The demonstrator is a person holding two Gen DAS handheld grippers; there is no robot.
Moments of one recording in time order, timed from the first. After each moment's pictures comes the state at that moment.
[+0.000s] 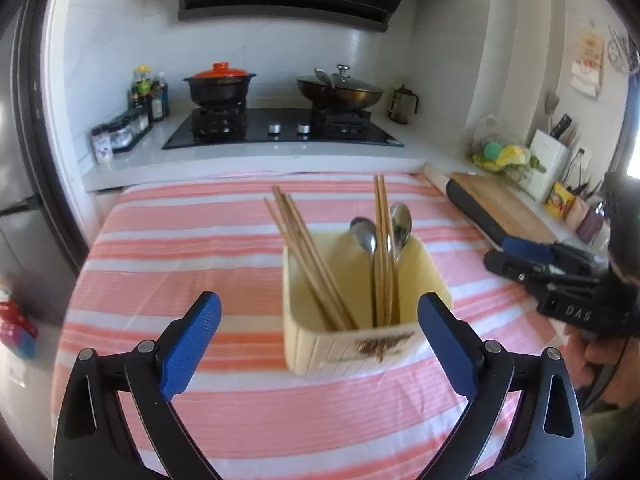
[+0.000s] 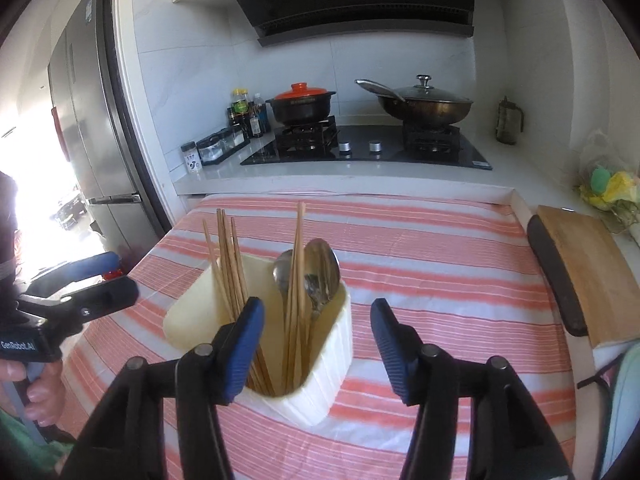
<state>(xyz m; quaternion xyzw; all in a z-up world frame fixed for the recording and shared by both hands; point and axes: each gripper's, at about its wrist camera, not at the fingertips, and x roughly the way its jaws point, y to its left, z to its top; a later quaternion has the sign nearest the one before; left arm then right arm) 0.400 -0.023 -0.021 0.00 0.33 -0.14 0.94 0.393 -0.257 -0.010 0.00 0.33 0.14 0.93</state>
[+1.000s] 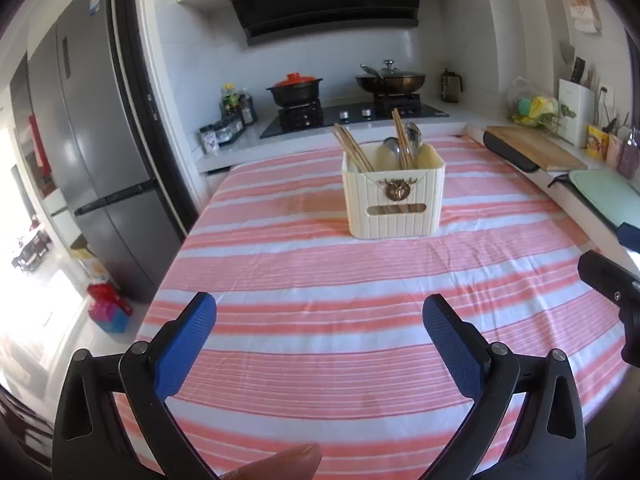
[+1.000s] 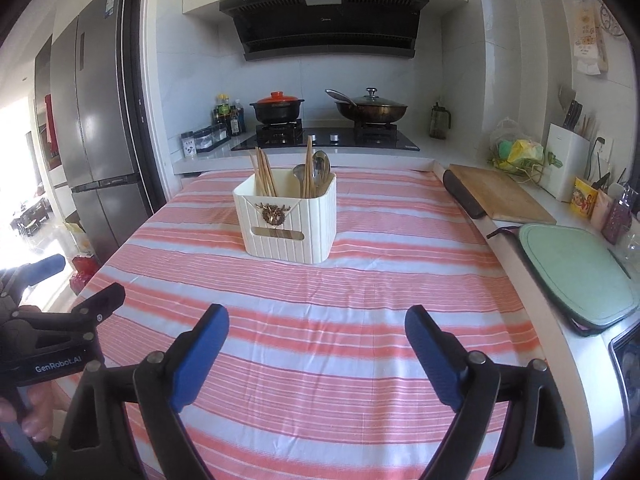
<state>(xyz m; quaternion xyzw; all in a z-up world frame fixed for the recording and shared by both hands) 0.177 -0.035 -0.045 0.07 0.30 0.02 0.95 0.128 -0.235 -0.014 0.00 0.30 0.05 0.95</state>
